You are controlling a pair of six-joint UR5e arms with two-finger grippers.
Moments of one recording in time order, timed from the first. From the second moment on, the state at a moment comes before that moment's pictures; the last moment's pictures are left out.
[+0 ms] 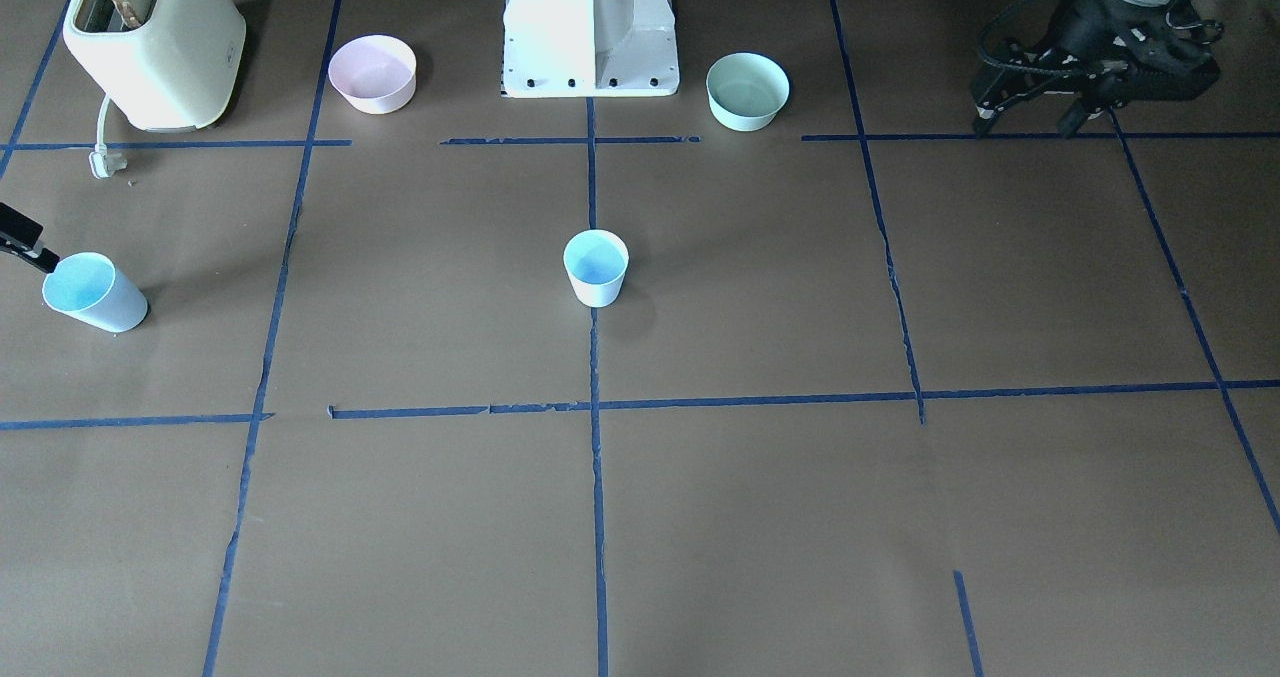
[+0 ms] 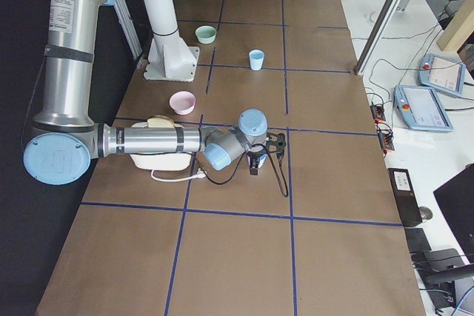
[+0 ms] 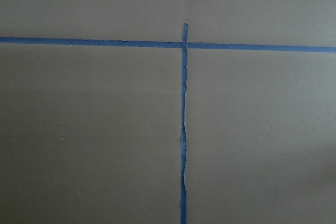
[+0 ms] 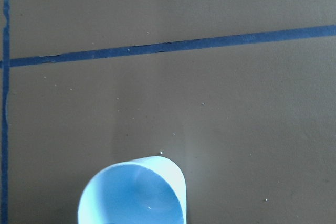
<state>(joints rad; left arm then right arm) -1.03 -1.62 -2.27 -1.42 -2.20 -0.79 1.14 -1.71 1.66 -0.92 2.33 0.78</state>
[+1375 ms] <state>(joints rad) -1.29 -1.54 -2.10 -1.35 -2.21 -0.27 1.07 -1.67 1.64 -0.92 2.33 0.78</state>
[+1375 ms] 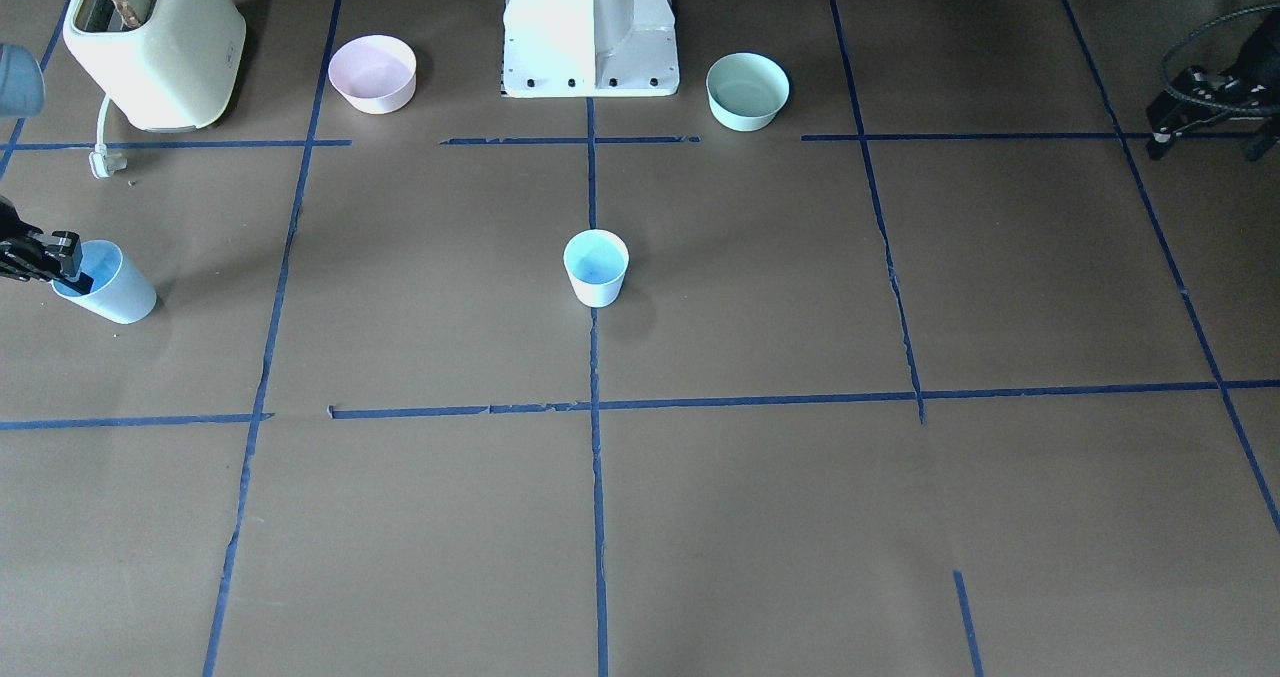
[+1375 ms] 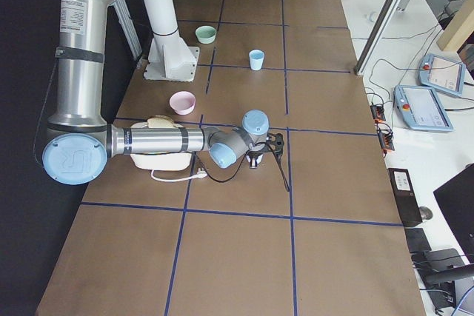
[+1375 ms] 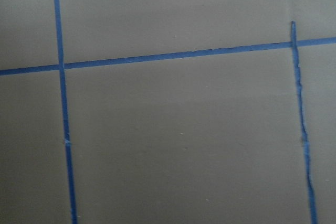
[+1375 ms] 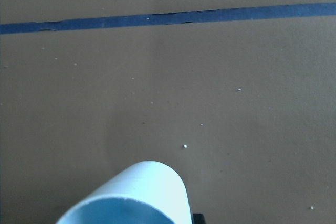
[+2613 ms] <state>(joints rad) -1.57 -1.54 -1.72 -1.45 -2.35 0.14 0.84 -1.14 1.92 -1.44 2.25 1.25</state>
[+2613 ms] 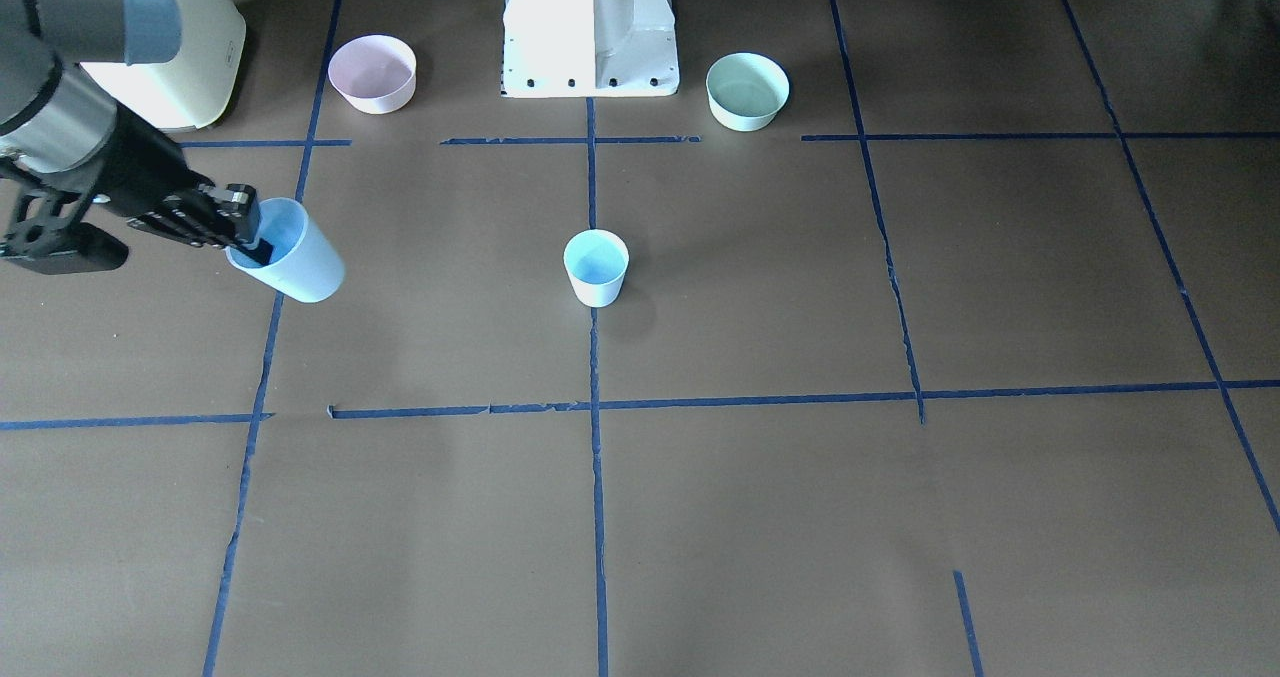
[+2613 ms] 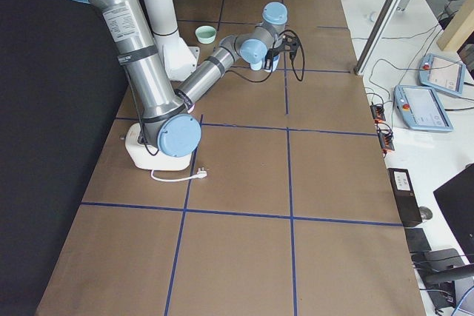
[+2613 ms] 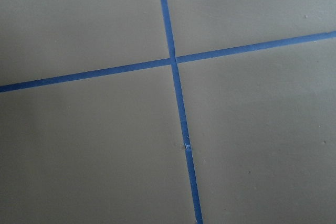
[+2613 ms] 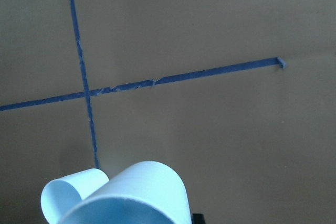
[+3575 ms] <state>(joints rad) -1.57 -1.55 -1.70 -1.46 -2.35 0.13 0.57 -0.83 1.73 -1.51 1.98 1.44</state>
